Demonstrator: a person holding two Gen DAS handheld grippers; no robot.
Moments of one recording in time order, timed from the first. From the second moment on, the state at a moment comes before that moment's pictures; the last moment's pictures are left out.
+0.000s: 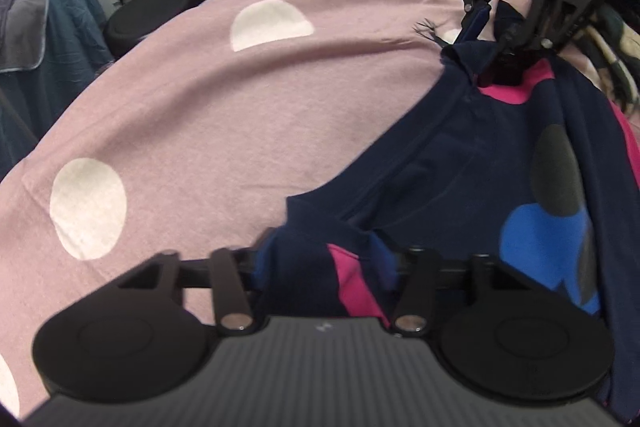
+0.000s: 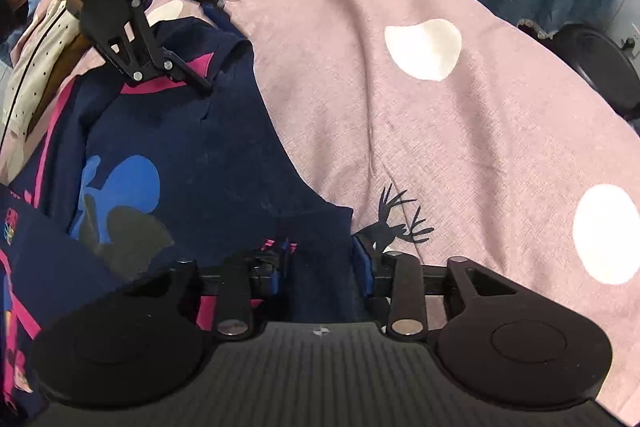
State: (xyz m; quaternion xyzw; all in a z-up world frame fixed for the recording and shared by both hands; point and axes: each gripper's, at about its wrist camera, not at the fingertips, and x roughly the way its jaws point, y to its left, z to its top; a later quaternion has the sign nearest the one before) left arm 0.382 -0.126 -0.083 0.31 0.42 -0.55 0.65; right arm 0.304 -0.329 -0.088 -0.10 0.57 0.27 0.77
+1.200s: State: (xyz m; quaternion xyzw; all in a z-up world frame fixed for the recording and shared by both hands) left arm 0.166 -0.044 0.045 0.34 0.28 -0.48 0.76; right arm 0.123 -0.257 0.025 -0.12 0.42 0.26 0.86
